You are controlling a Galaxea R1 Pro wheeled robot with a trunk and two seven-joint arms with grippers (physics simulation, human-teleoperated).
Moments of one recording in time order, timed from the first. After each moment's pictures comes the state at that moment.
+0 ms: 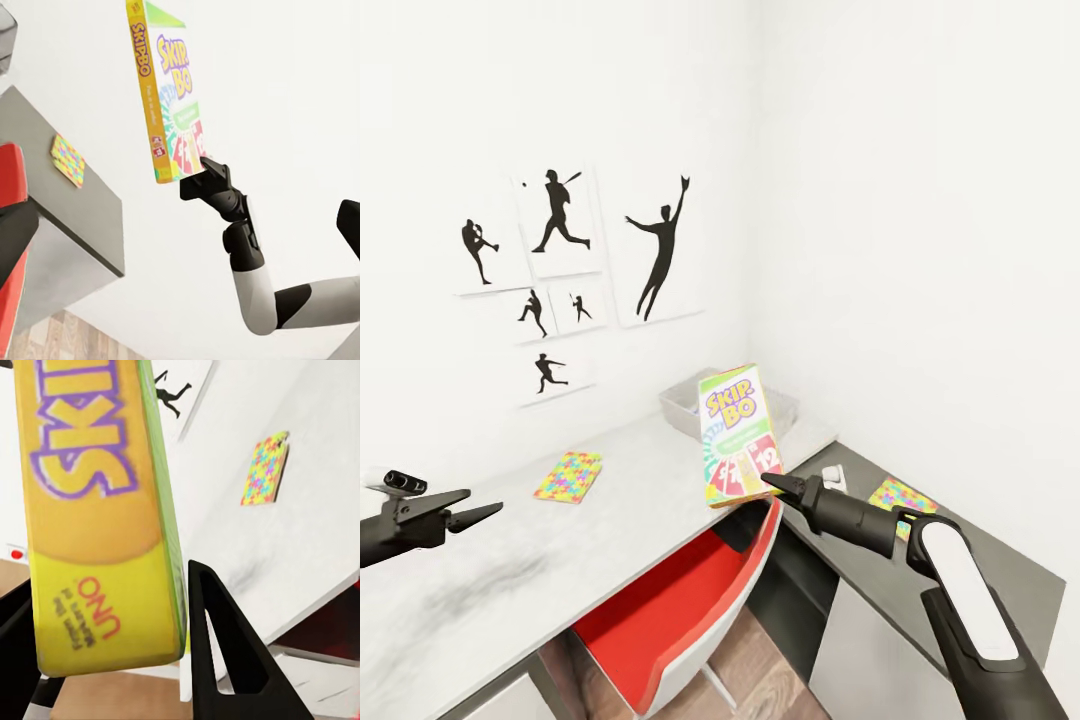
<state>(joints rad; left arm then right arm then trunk) -0.44 0.85 -0.21 -1.00 1.12 0.82 -1.40 -0.38 -0.07 0.01 -1.57 -1.37 1.05 -0.06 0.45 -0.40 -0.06</state>
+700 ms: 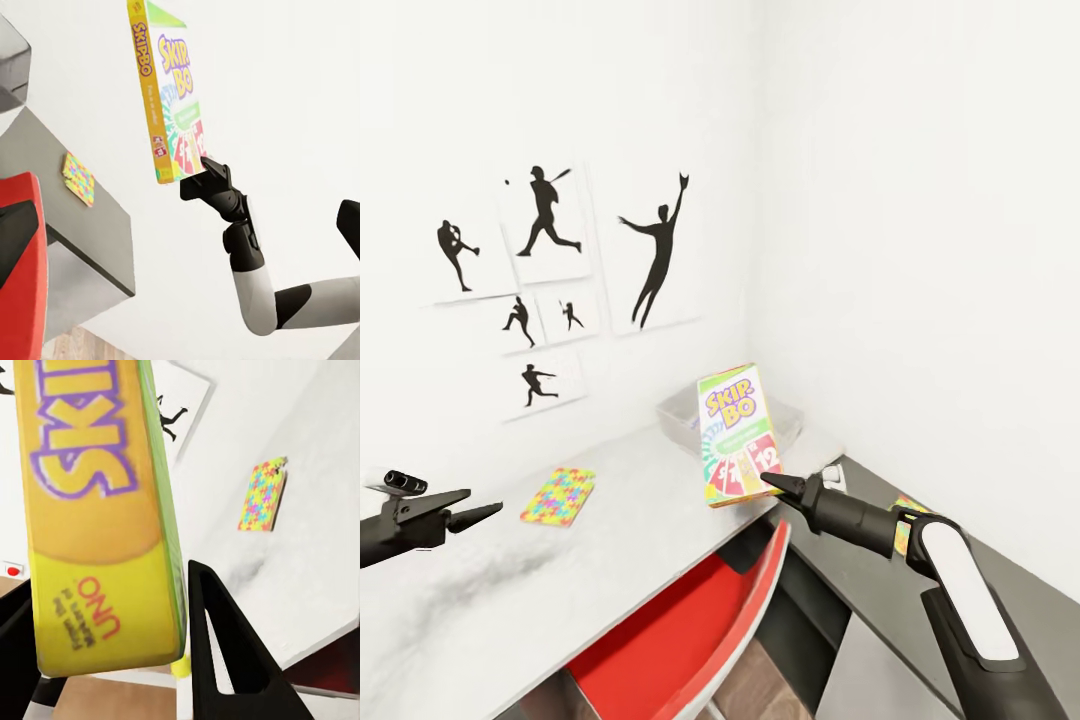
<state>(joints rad) -0.44 0.85 -0.21 -1.00 1.12 0.82 -1.40 -0.38 -0.07 0.01 -1.57 -1.38 1.05 -0.06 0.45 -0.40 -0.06</state>
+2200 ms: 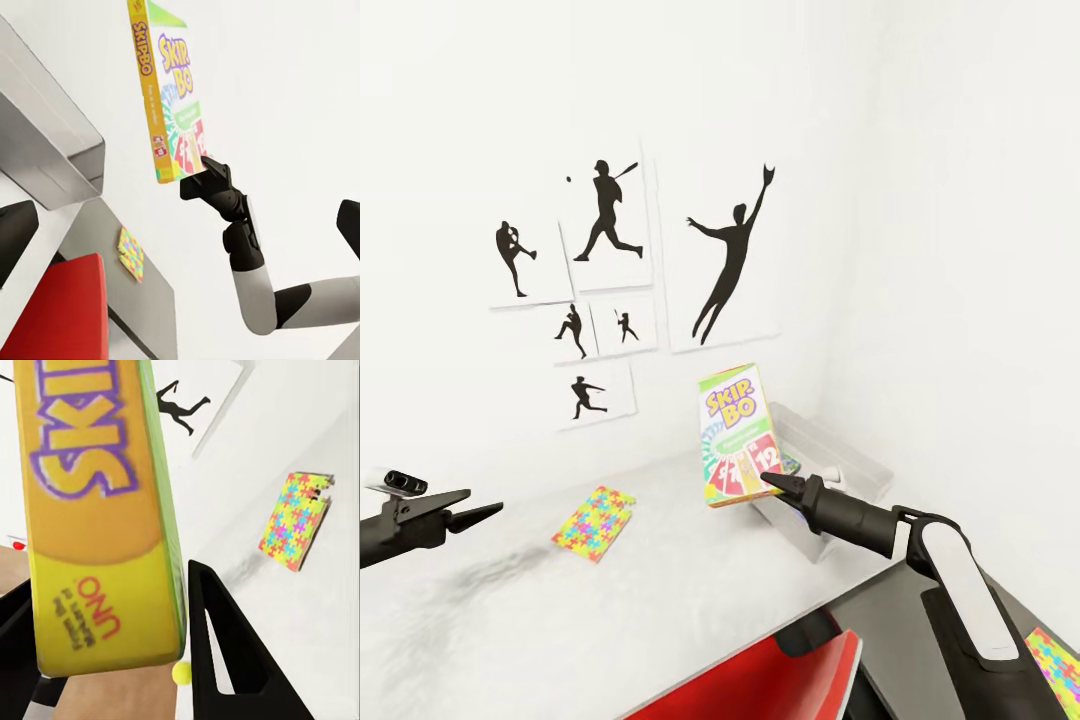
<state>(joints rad) -0.44 0.85 -0.21 -1.00 1.12 0.82 -1.40 -0.38 -0.07 0.01 -1.57 -1.38 1.05 -0.06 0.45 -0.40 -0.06</state>
